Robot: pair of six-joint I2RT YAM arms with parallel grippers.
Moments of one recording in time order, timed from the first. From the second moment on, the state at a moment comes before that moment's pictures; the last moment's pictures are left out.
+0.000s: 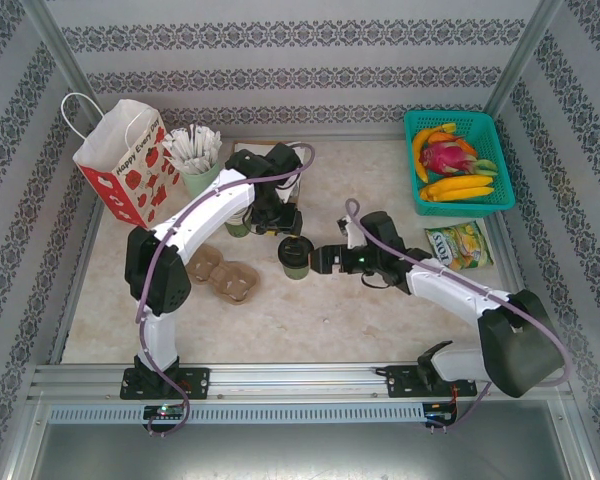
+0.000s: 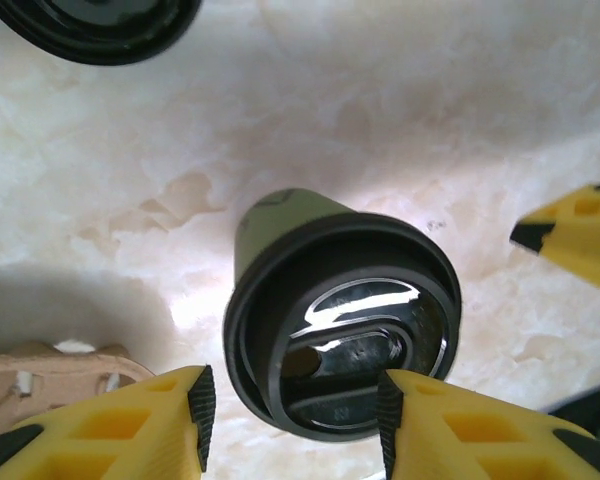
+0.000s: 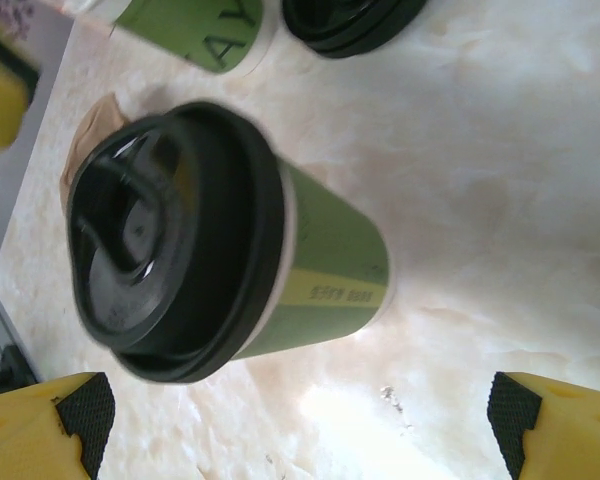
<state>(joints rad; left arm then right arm) -0.58 1.96 1.90 -1.31 0.18 -0.45 0.52 1.31 0.66 -0.09 -0.48 0.47</state>
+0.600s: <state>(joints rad) -0.58 2.04 1.87 -1.23 0.08 -0.50 0.67 1.35 0.62 0.06 -0.30 0.33</state>
